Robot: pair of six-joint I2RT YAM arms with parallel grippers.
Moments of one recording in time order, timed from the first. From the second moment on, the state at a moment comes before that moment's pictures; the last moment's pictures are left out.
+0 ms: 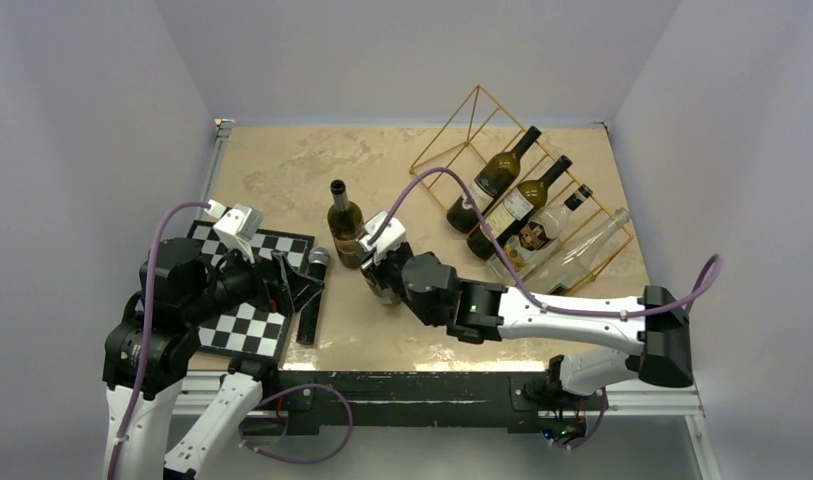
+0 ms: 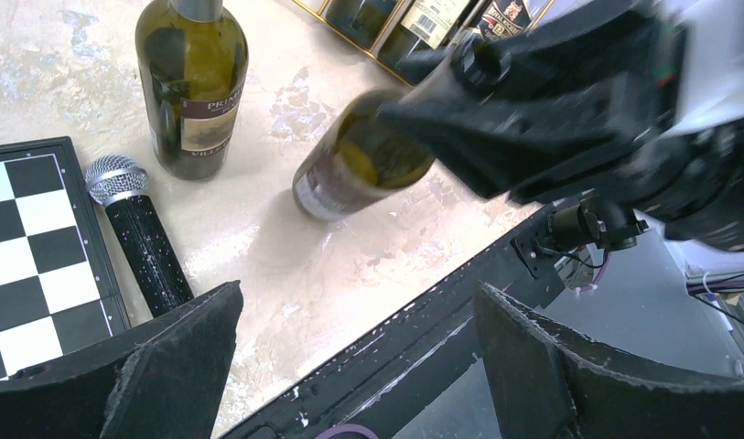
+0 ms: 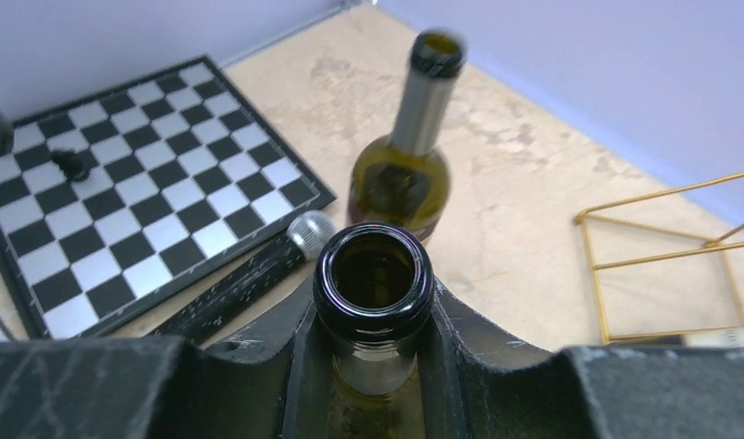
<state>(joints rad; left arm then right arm) -0.23 0.59 1.20 -1.06 0.48 -0.27 1.31 1.38 1.05 0.21 0.64 -0.03</state>
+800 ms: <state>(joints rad) -0.23 0.63 1.20 -1.04 0.51 -0.28 0.79 1.44 1.47 0.10 0.52 -0.09</state>
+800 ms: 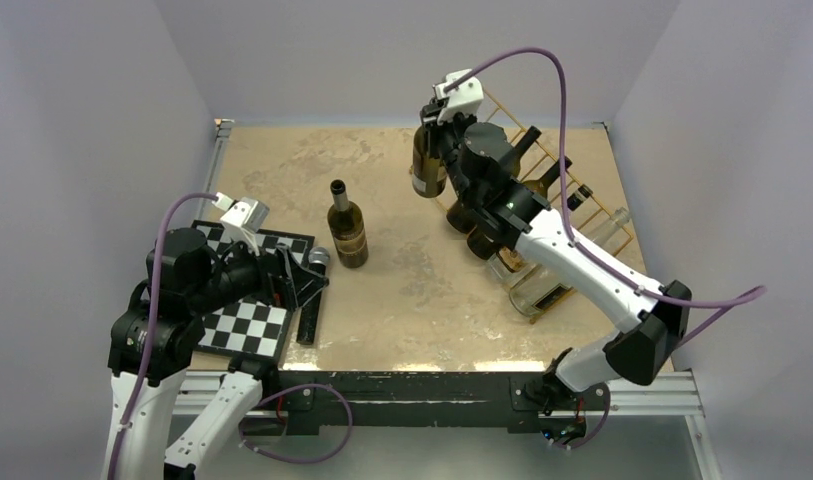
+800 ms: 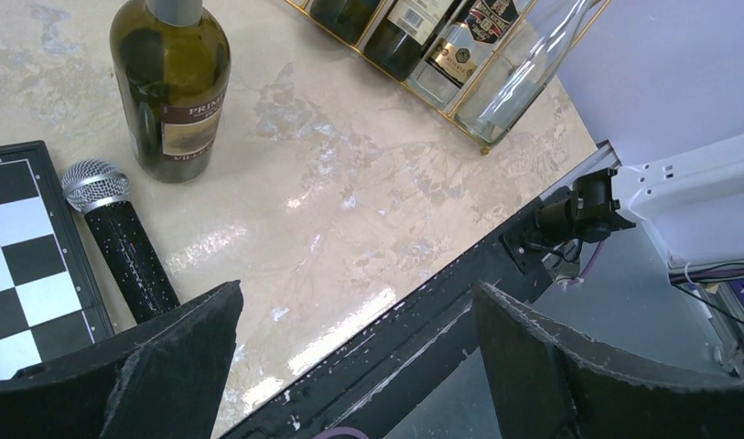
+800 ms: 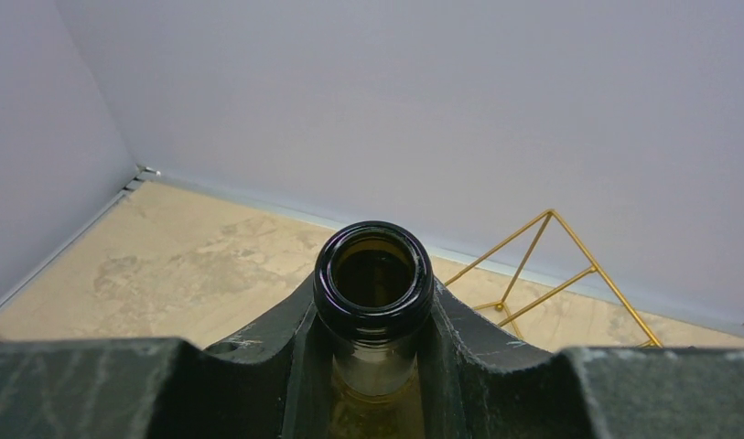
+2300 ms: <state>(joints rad) -0.23 0.72 1.15 -0.94 0.61 -0.32 0.49 1.87 1.76 -0.16 0.47 0.29</state>
